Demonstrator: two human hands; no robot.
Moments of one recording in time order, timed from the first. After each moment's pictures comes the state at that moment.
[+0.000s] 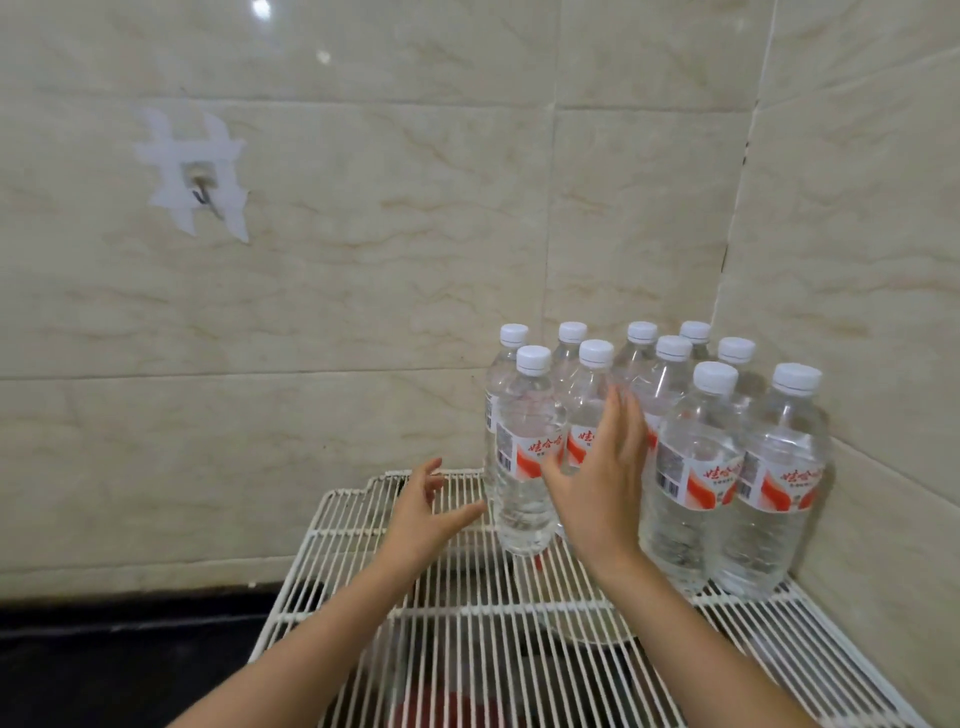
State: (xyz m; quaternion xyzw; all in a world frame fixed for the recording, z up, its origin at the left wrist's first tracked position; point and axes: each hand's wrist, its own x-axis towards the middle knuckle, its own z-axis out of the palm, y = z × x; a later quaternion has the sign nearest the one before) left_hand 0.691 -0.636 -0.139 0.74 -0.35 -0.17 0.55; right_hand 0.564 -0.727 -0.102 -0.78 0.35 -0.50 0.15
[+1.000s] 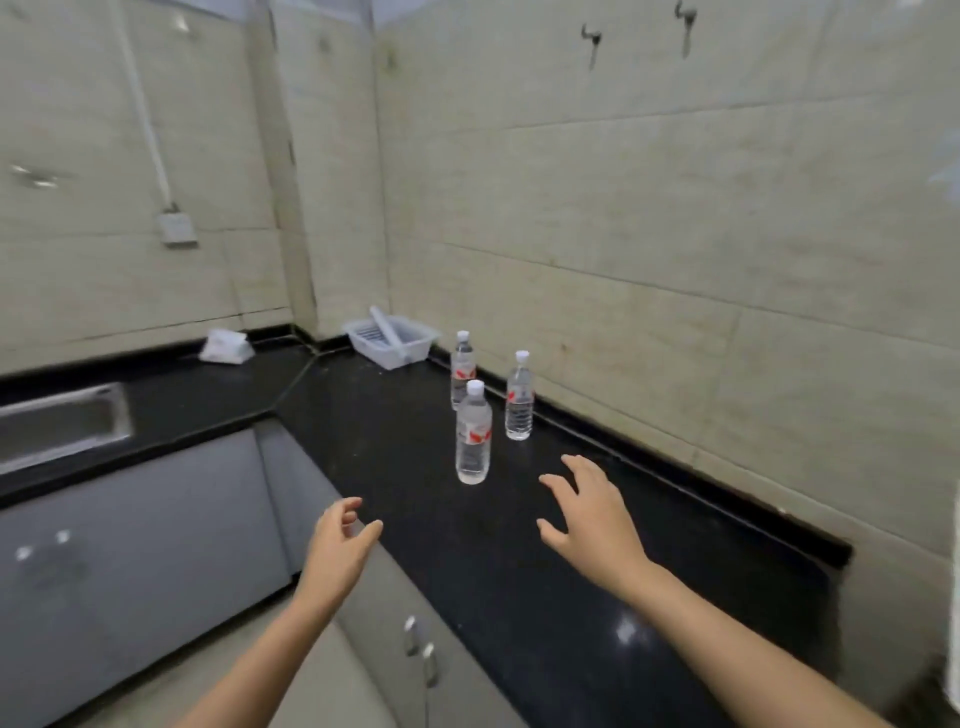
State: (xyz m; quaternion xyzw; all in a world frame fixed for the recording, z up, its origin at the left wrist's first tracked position) left_hand 0.720 0.061 -0.220 0.81 0.15 0.11 0.56; right_hand 0.740 -0.203 -0.189 -0.97 -0.15 -0.19 0.07
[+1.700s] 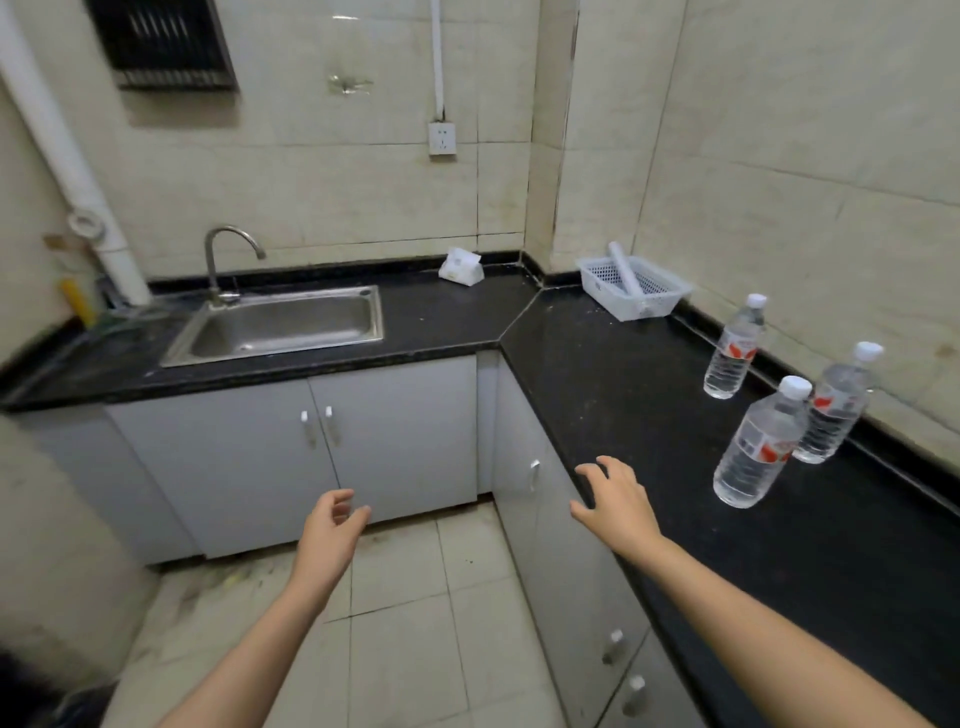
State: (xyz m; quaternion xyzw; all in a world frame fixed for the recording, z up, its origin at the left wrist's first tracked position) left_hand 0.703 0.305 -0.289 0.73 0.39 0.21 0.53; right_hand 0.888 0.065 -0.285 -0.95 -0.26 0.04 0.17
